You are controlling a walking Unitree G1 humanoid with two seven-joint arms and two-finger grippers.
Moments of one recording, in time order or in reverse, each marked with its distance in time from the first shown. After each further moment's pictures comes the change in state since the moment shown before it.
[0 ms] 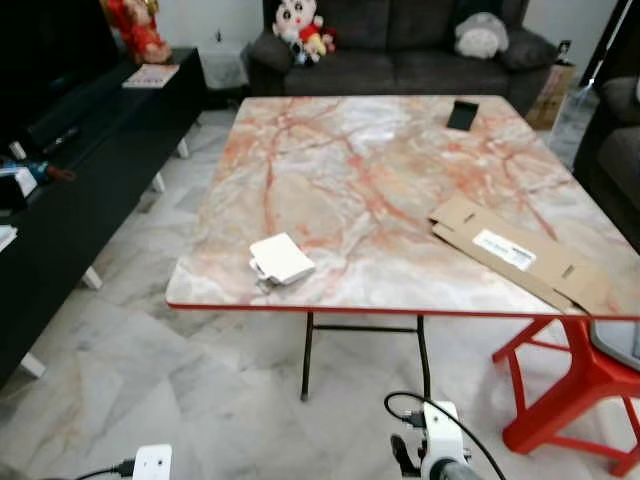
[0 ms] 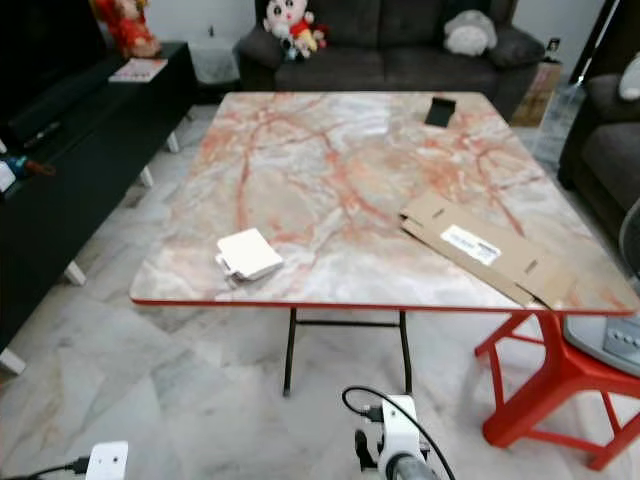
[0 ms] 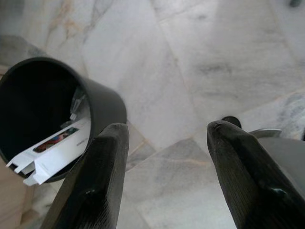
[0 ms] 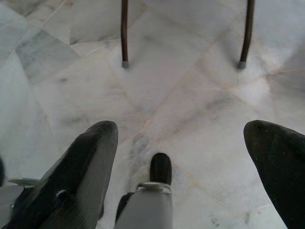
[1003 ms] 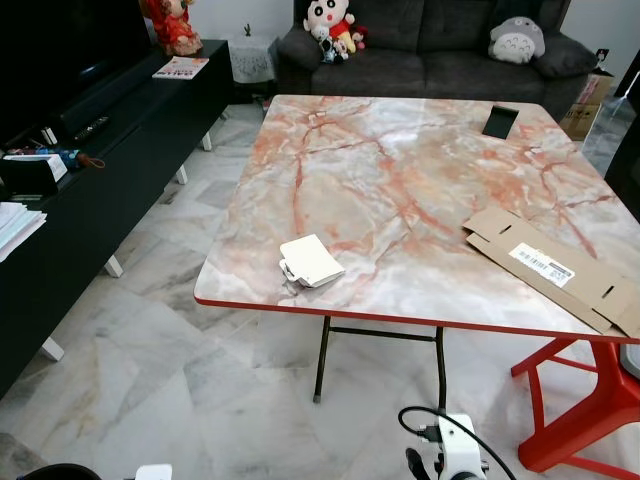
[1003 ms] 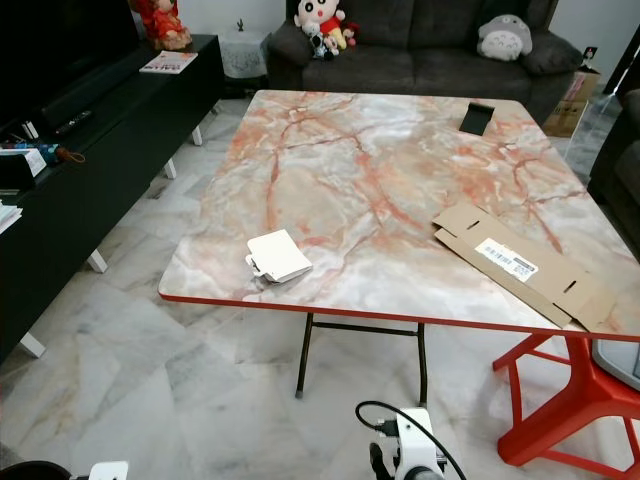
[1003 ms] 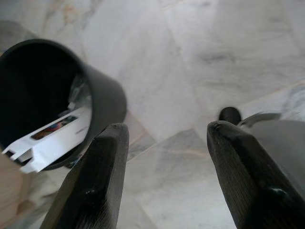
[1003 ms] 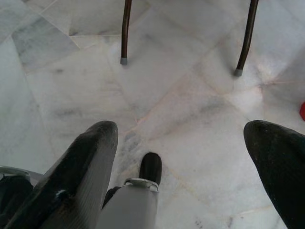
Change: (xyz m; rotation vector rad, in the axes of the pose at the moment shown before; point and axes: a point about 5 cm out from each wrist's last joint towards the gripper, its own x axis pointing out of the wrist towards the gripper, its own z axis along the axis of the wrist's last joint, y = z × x) left arm -0.005 -0.009 -0.015 0.026 0.012 -0.020; right arm -0.006 -0.022 -0.009 -0.049 0.001 -0.009
